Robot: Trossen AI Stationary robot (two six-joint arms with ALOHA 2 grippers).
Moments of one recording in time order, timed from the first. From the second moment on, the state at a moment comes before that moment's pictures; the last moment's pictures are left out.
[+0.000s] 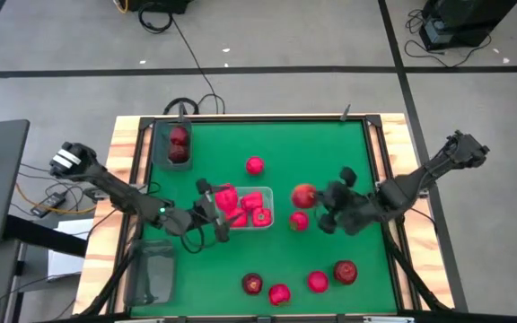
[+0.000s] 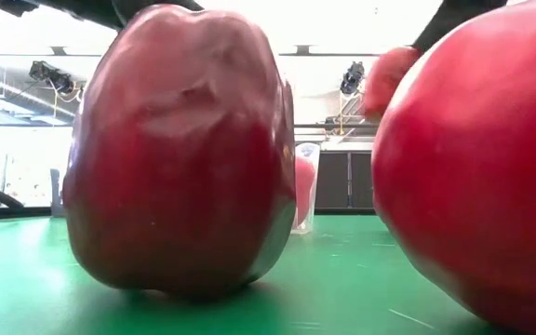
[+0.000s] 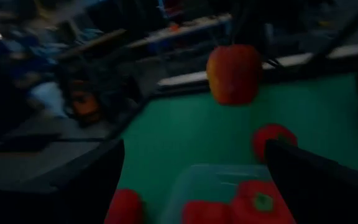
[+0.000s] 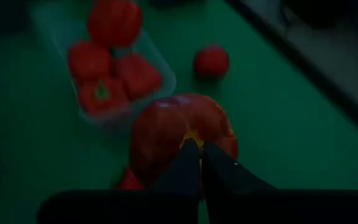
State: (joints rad) left arm -0.47 1.35 0.62 0.58 -0.92 0.15; right arm 0.50 1.19 1.00 -0.81 0.76 0.74
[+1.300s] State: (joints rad) left arm -0.29 1.17 0.62 0.33 -0.60 -0.03; right arm 0.05 1.56 0.97 0.43 0.11 -0.25
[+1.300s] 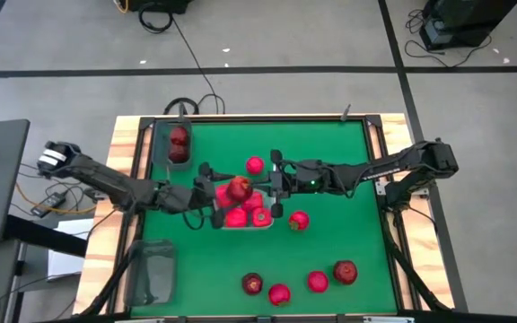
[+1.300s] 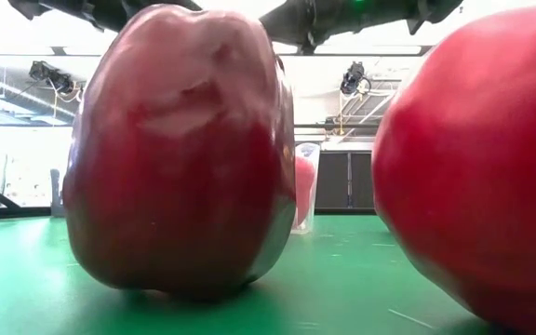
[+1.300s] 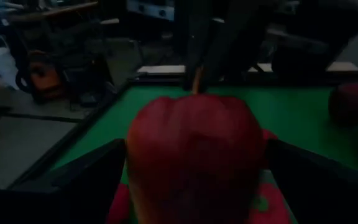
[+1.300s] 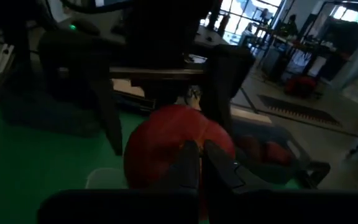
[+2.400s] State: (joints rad) left arm 0.13 0.63 0.63 -0.51 -0.96 -0.45; right arm 0.11 1.53 0.97 0.06 0.52 0.09
